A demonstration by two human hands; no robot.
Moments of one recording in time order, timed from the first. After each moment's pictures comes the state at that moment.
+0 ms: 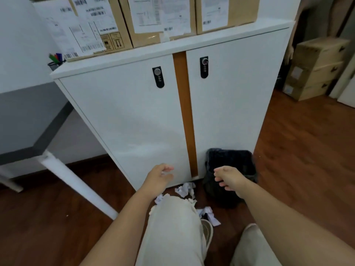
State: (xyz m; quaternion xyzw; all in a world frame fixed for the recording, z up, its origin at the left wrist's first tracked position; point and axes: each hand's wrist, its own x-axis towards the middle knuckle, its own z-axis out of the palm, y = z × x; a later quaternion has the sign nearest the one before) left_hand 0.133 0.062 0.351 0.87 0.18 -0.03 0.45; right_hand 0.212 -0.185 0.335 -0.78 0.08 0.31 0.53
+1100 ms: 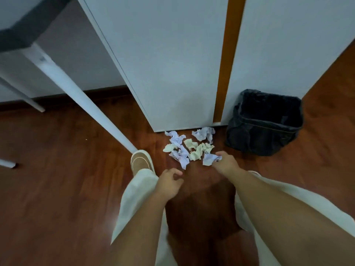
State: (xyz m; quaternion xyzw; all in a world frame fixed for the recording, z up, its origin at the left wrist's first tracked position) left_hand -0.007 0.056 0.166 0.85 0.34 -0.14 0.39; right_hand 0.139 -0.112 0.152 -0.88 -0.01 0.35 0.33
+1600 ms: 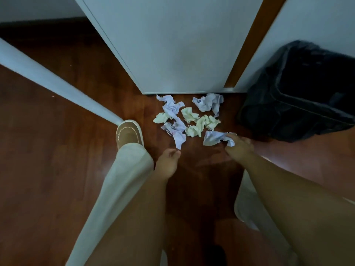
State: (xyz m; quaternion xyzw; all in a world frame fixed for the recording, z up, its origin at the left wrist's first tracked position) left_hand 0.055 0.080 0.024 0.69 0.47 -0.19 0.51; right_hand 0.217 -0.113 0.004 -0.88 -0.03 0.41 0.23
